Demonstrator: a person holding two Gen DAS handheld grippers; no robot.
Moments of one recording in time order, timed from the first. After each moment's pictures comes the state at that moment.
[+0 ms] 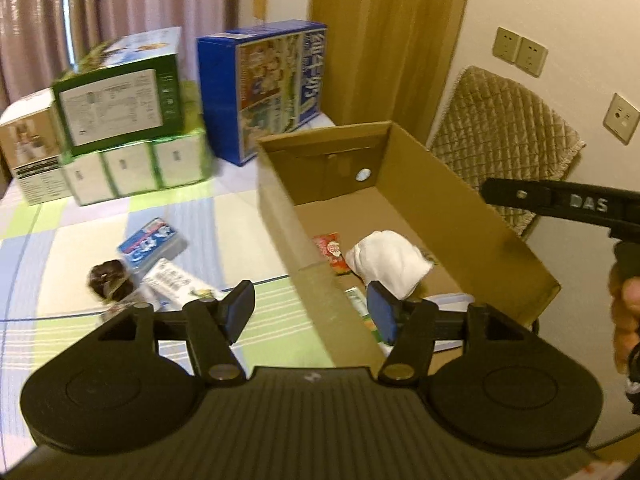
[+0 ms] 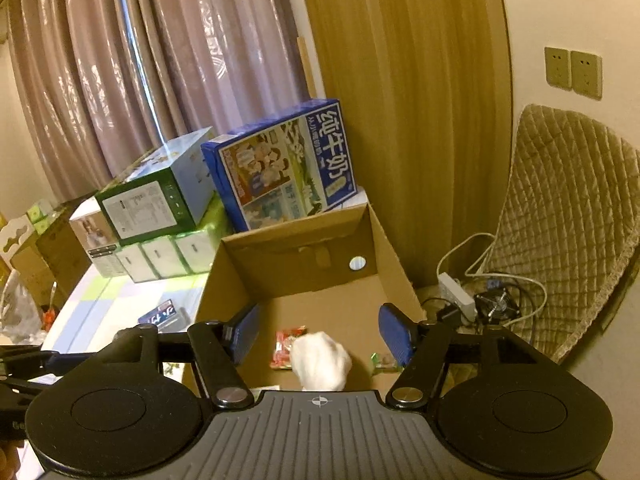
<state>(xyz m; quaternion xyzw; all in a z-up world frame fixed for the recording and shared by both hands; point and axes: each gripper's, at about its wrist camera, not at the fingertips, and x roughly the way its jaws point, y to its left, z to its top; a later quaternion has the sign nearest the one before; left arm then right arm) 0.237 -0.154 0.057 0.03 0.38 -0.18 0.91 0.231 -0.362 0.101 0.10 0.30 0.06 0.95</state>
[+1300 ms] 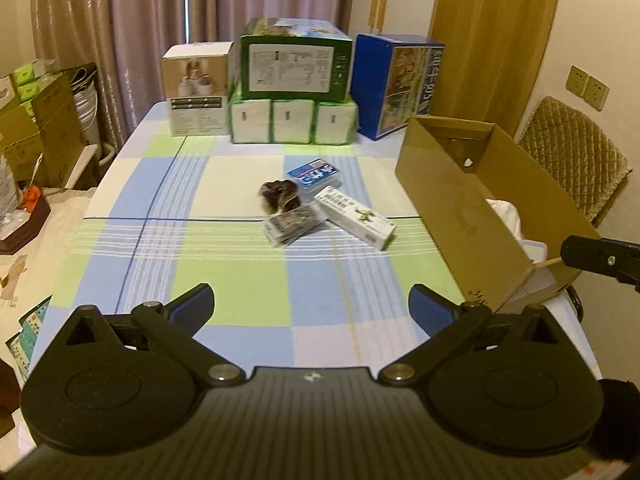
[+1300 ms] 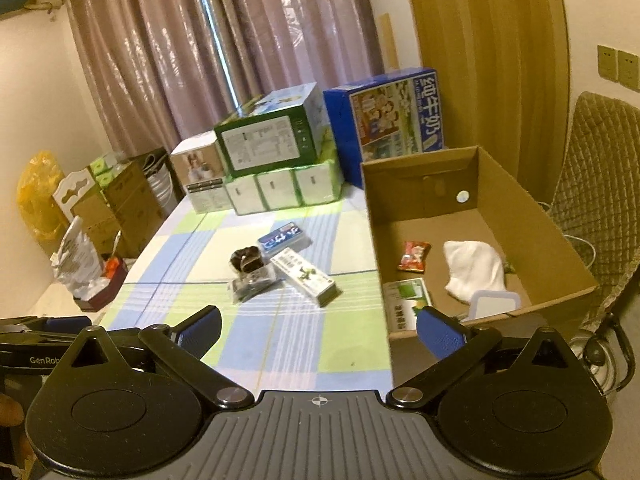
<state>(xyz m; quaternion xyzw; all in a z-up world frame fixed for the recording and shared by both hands) 0.118 0.019 0.062 -0.01 0.38 -0.07 0.92 0.108 -0.219 0.104 0.08 0.33 0.13 0.93</state>
